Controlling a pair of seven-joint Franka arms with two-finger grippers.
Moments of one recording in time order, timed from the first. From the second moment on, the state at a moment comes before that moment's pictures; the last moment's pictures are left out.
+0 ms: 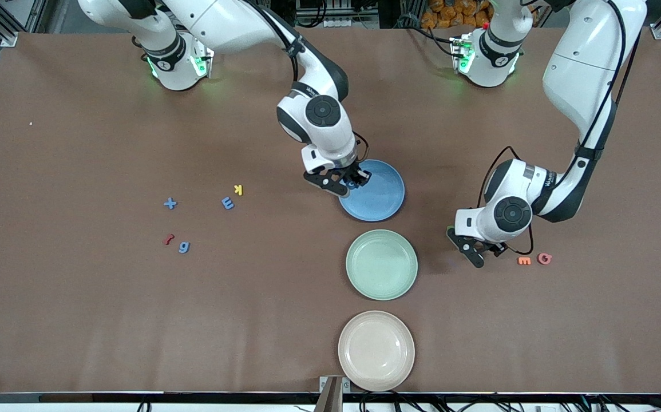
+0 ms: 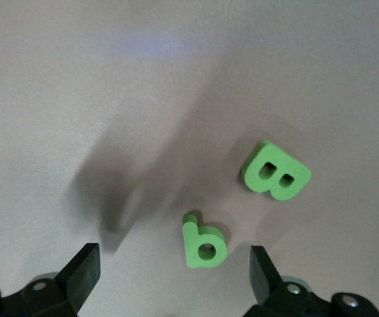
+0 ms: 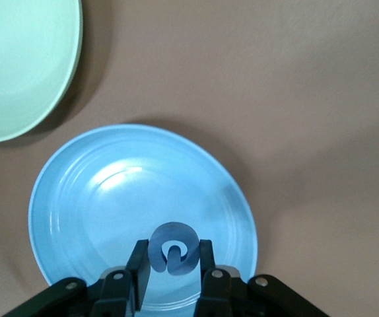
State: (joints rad) left arm -0.05 0.63 -0.21 -1.84 0.33 2.27 0.47; right arm 0.76 0.69 0.15 -1.60 0.02 2.44 1.37
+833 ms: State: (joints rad) left arm -0.02 0.60 -0.21 -1.96 0.35 2.46 0.47; right arm 0.76 0.70 0.13 -1.54 0.00 2.43 1.40
